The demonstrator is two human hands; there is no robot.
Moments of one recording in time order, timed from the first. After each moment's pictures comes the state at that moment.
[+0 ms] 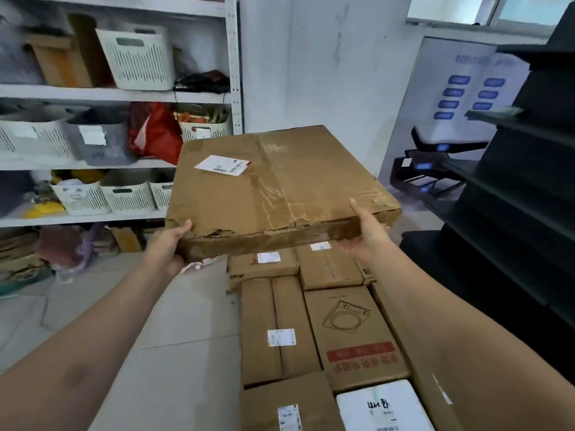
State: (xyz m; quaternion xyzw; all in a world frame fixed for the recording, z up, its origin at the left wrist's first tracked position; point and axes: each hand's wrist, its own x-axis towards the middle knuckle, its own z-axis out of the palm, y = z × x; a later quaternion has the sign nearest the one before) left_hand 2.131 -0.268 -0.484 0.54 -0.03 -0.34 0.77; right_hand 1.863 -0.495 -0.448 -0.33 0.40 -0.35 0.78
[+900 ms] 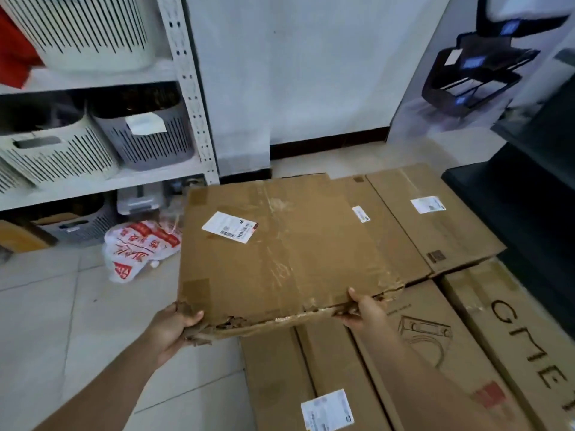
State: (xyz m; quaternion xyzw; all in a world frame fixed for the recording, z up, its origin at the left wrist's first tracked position) left_hand 2.478 -0.584 -0.894 0.69 0.04 -0.54 0.47; right_hand 2.187 -0.789 -0.904 -0.09 0.66 -0.31 0.68
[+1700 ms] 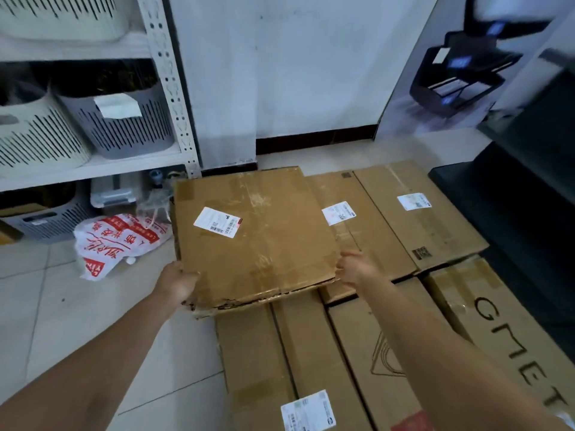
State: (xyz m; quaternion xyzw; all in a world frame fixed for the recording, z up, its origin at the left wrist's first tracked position) left_hand 2.455 -0.665 -0.884 0.83 -0.12 -0.39 0.37; right_hand 2.196 -0.848 -0.887 -0.46 0.67 -0.12 0.58
